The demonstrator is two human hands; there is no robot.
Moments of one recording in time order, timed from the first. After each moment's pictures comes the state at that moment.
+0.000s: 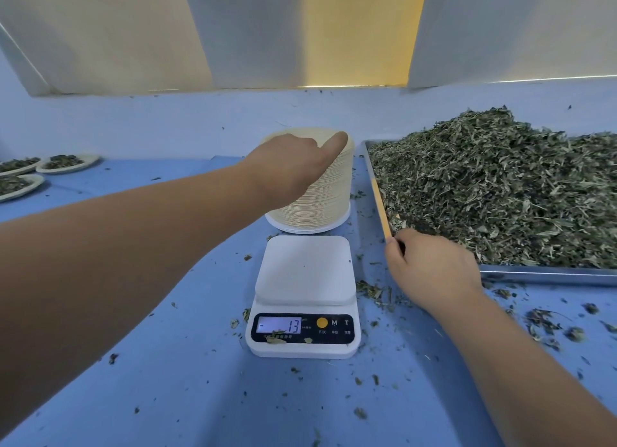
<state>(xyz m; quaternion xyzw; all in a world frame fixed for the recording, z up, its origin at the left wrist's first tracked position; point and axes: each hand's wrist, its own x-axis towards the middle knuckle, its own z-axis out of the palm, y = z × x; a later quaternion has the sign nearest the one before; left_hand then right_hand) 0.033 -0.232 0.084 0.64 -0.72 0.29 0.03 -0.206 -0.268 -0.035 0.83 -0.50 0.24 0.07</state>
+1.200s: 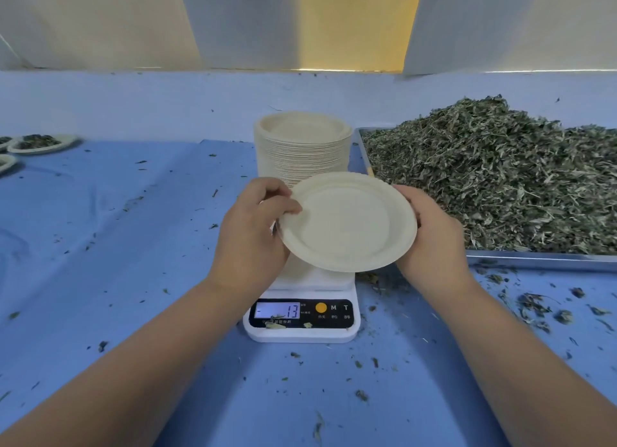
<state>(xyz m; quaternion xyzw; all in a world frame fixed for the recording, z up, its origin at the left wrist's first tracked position) 0.017 -0.148 -0.025 0.59 -0.61 0.15 0.50 -0.204 -0.251 -0.032 0.76 -0.39 0.47 -0.19</state>
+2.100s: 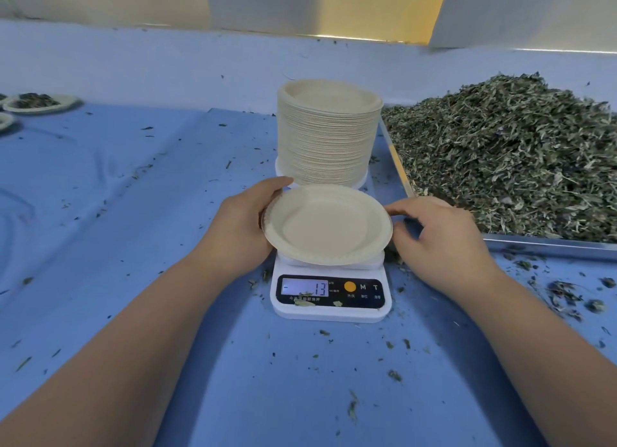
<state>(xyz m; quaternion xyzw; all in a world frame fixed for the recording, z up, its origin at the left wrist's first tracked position) 0.073 -0.127 -0.051 0.66 -0.58 -0.11 0.47 -0.193 -0.238 -0.037 0.85 -0.38 0.34 -0.10</state>
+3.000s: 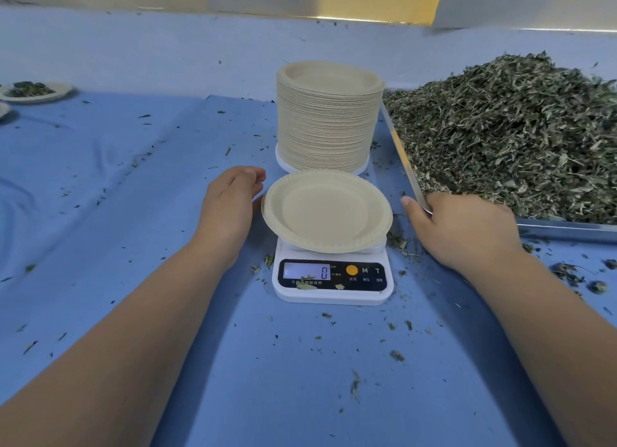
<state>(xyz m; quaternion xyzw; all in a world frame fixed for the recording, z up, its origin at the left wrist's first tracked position) 0.075 -0.141 -0.051 0.62 -0.29 -0.27 0.68 -0.201 -0.246 -0.031 0.81 -0.57 0.12 0.11</state>
